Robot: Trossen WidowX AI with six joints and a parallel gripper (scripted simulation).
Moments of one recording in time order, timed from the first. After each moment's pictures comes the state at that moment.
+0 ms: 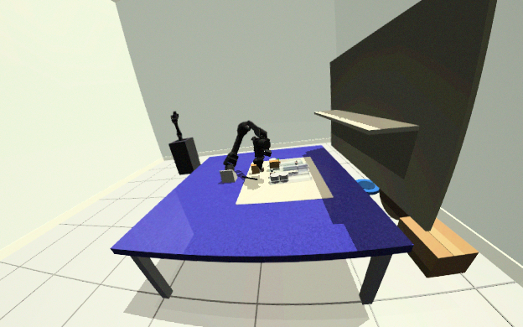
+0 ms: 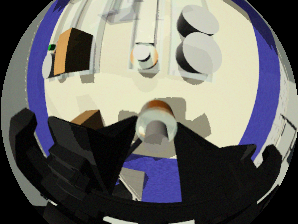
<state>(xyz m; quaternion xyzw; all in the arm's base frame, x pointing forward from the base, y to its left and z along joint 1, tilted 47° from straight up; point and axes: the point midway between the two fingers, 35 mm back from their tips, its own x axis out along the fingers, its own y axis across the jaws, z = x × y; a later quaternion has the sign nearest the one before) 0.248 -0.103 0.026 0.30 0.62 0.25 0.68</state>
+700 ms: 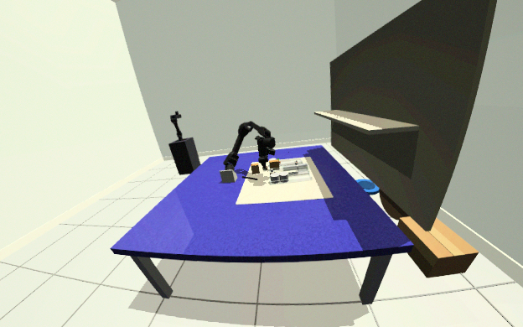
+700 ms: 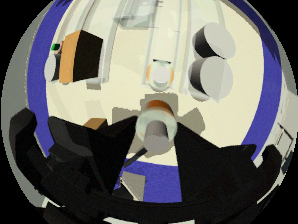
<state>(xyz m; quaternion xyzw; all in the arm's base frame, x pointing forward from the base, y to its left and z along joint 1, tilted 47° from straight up) 0.273 -0.089 0.041 0.28 0.61 0.27 0.69</state>
